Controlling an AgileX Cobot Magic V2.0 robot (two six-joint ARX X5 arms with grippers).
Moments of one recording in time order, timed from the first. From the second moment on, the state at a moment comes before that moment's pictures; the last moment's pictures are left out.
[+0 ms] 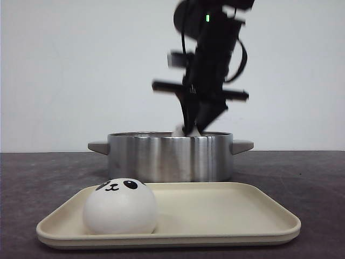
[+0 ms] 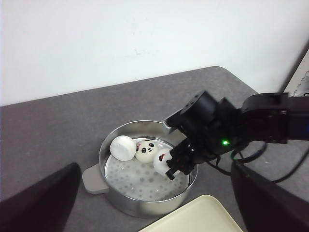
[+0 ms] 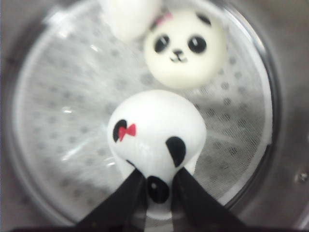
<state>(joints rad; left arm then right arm) -0.67 0.91 1.52 -0.91 -0.12 -0.16 0.58 1.94 1.53 -0.62 0.04 0.31</state>
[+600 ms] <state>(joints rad) -0.67 0.91 1.52 -0.96 -0.12 -0.16 0.56 1.95 1.63 -0.73 0.04 0.30</state>
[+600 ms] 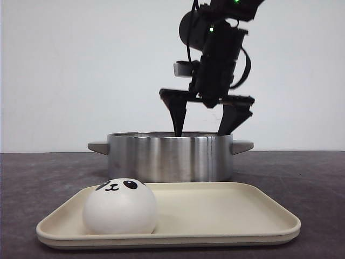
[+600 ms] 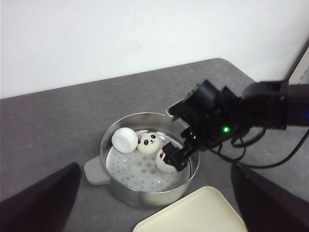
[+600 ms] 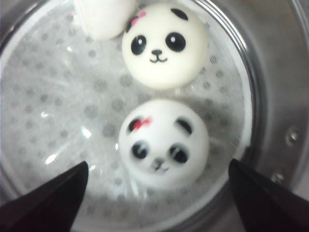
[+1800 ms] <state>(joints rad) -0.86 1.46 0.98 -0.71 0.14 -0.57 0.70 1.11 1.80 -0.89 0.05 0.21</state>
